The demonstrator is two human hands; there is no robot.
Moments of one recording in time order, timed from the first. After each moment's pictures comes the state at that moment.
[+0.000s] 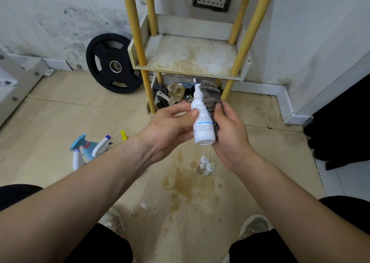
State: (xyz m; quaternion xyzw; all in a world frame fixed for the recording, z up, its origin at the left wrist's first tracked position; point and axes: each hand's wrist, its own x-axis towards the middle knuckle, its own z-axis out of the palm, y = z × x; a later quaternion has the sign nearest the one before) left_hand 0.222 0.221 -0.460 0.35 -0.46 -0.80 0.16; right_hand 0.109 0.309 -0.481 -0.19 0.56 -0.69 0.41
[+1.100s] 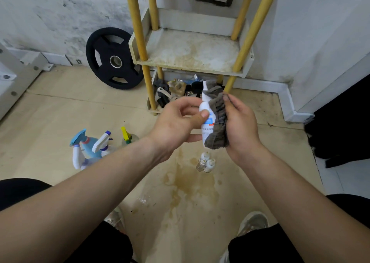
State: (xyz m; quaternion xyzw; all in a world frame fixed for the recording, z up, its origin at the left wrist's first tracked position) left_hand 0.219 0.234 -0.454 0.34 -0.58 -0.72 0.18; right_hand 0.101 0.311 -0.470 -0.19 0.62 -0.68 0.34
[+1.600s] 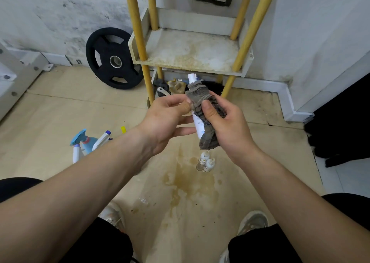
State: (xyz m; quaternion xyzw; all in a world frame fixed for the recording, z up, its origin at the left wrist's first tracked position) left_hand 0.225 0.219 -0.447 0.35 -0.53 -0.75 0.17; right_hand 0.103 0.319 -0.477 -0.35 0.66 -0.58 0.32
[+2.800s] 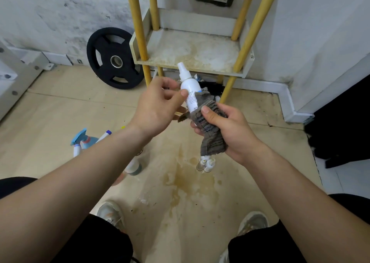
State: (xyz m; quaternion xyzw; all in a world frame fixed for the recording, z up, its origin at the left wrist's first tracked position) left_hand 0.231 0.199 -0.444 0.40 -0.71 -0.52 0.26; right_hand 0.101 0.319 -0.472 -0.23 0.57 -0.63 0.48
